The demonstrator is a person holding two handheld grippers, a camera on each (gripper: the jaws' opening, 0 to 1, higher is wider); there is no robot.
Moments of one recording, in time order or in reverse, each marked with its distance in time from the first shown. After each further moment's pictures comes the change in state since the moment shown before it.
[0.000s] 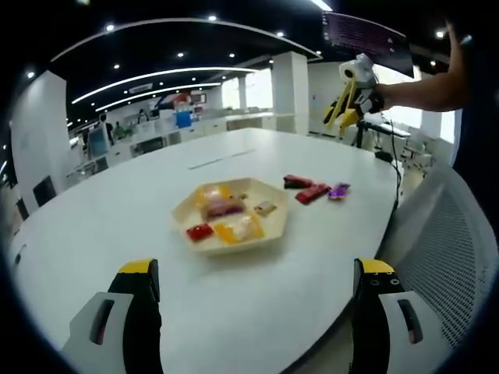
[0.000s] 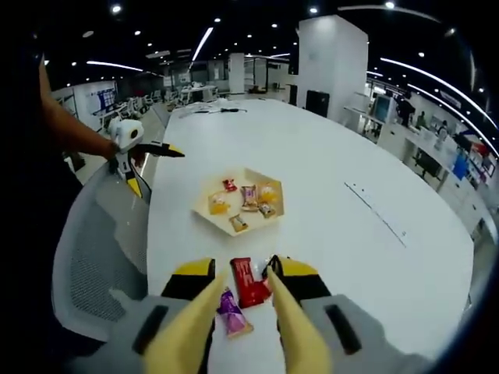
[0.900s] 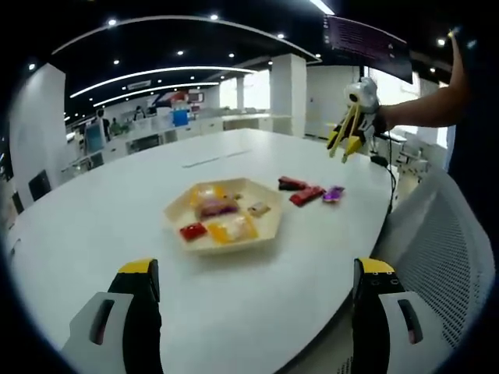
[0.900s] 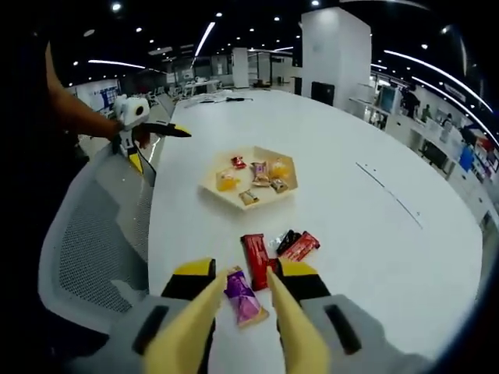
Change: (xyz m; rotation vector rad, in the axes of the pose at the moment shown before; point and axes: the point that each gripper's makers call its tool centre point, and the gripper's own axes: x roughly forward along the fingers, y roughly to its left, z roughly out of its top) left arm 0.001 -0.005 0.000 -0.029 -0.002 -0.031; right arm 0.021 0.017 -0.048 0.023 0.034 0.045
